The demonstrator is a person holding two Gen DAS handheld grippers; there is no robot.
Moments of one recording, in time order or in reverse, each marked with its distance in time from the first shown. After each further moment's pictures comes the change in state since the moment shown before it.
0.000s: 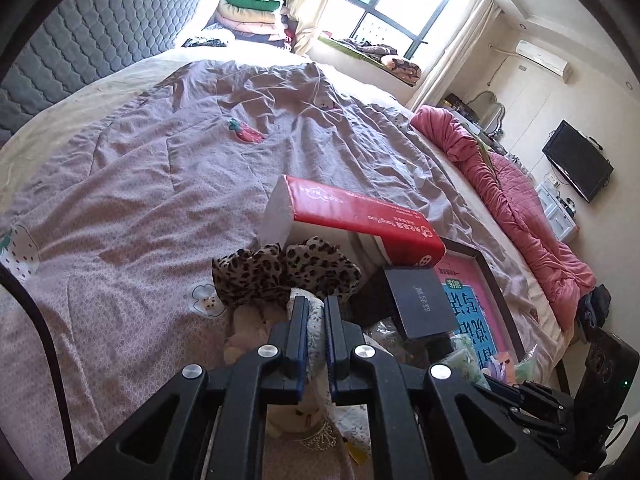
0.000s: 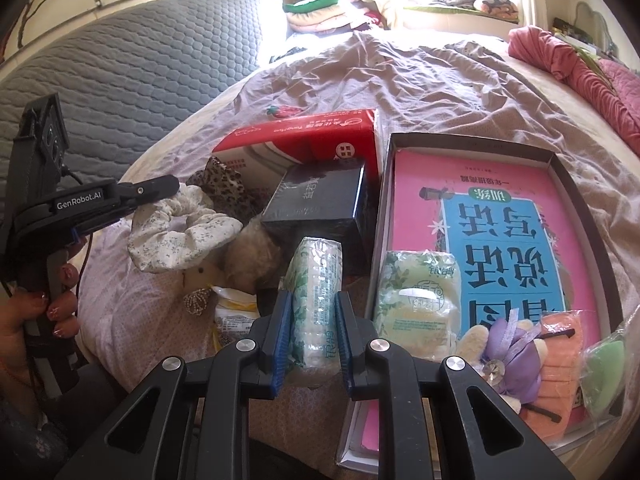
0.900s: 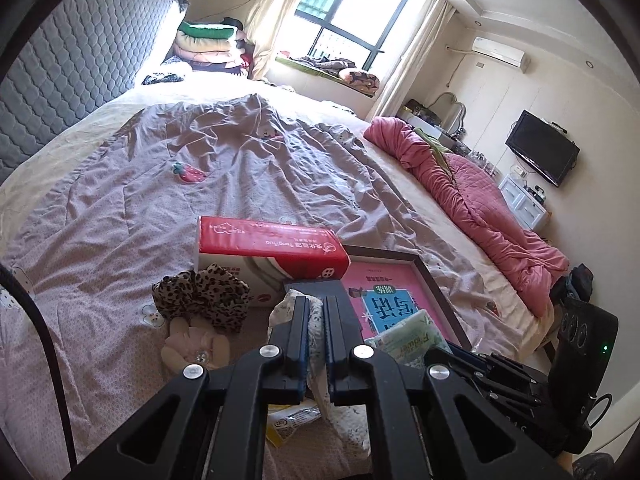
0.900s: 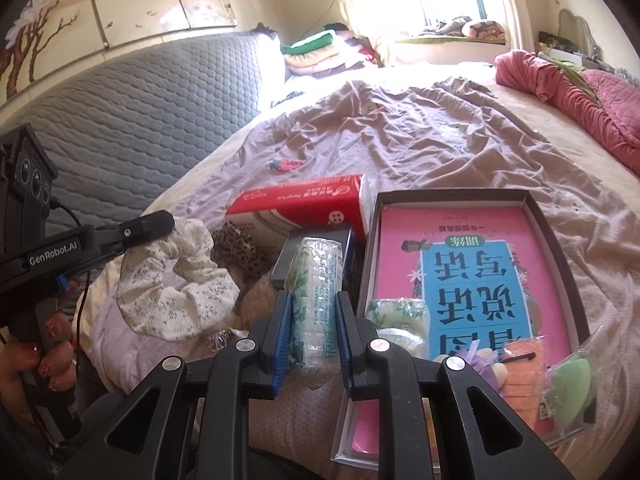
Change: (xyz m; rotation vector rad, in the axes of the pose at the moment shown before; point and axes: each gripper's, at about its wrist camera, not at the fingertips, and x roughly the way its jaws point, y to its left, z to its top) left arm -0.057 -0.090 -0.002 0.128 -0.075 -0.072; right arm -0.060 -0.009 0.015 0.034 -0.168 0.017
